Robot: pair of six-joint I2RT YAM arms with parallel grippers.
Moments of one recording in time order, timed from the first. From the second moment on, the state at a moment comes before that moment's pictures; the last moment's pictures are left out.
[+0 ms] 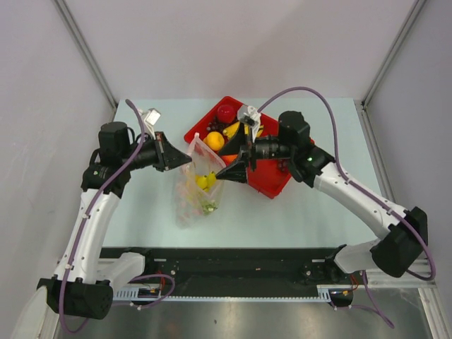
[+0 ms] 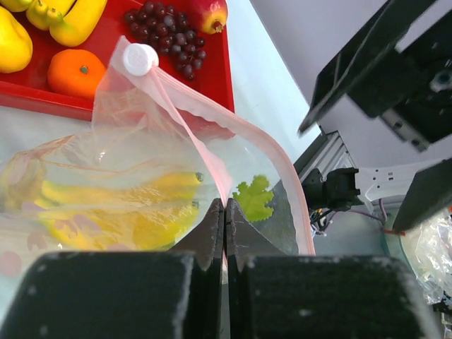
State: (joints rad) left arm -0.11 1.01 1.14 -0.59 0.83 -0.36; right arm 0.70 1.38 1.25 0.06 -0.90 0.21
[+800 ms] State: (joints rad) left arm -0.11 0.96 1.17 -0.66 0.69 -0.28; right arm 0.20 1.80 1.58 -0.65 -0.21 -0.19
